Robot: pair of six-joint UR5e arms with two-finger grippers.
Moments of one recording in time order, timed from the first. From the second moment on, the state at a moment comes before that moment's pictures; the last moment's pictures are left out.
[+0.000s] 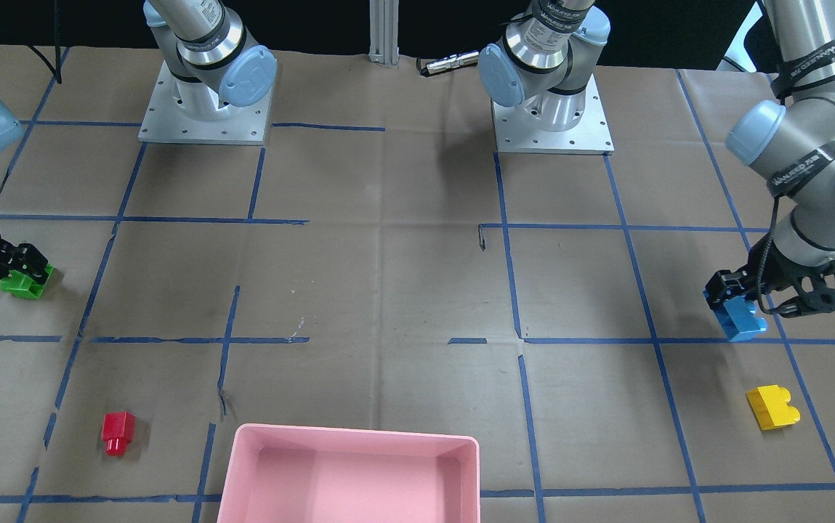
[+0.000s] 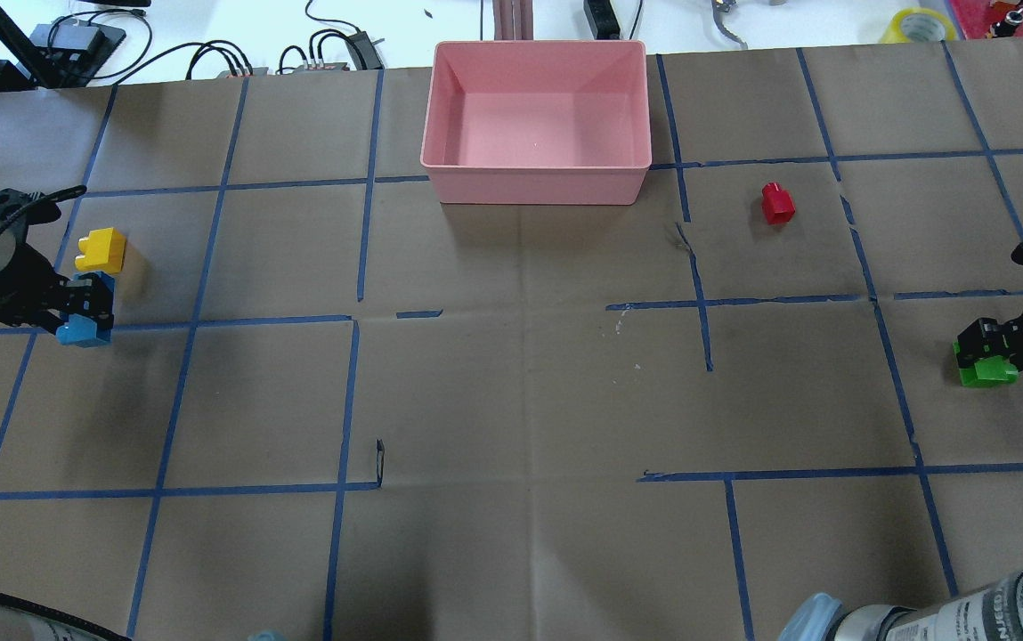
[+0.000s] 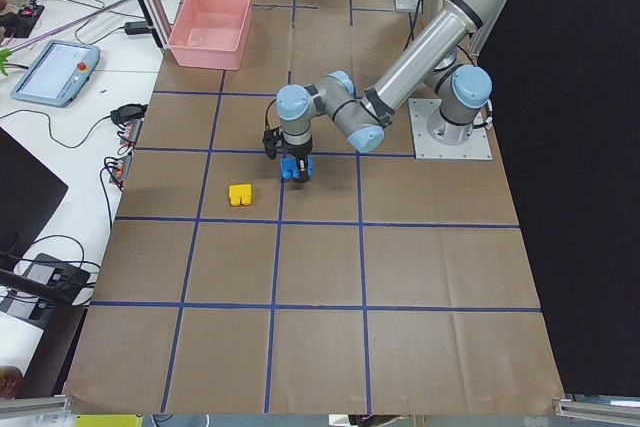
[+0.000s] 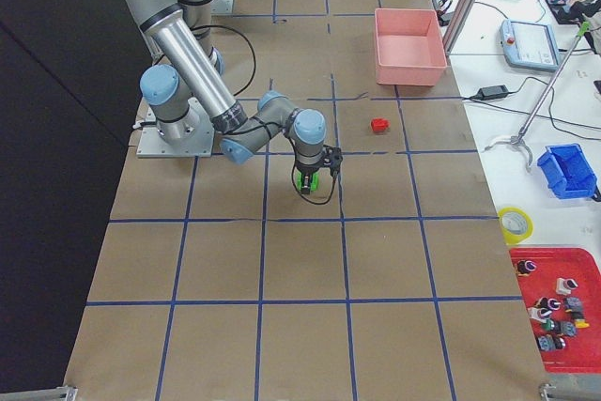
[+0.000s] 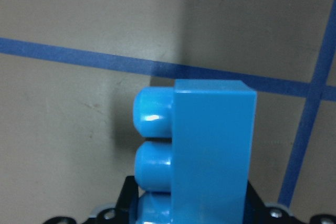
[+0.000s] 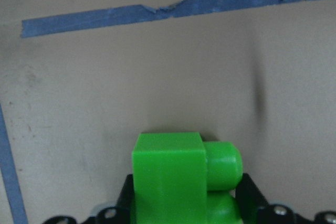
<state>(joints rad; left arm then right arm) -0.99 -1.84 -1.86 -0.97 1.61 0.45 0.82 -1.27 2.10 -2.39 -1.55 -0.63</state>
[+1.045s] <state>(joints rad) -1.45 -2.10 -1.16 -1.27 1.47 -0.01 0.84 -1.32 1.95 -2.27 -1.55 -0.60</state>
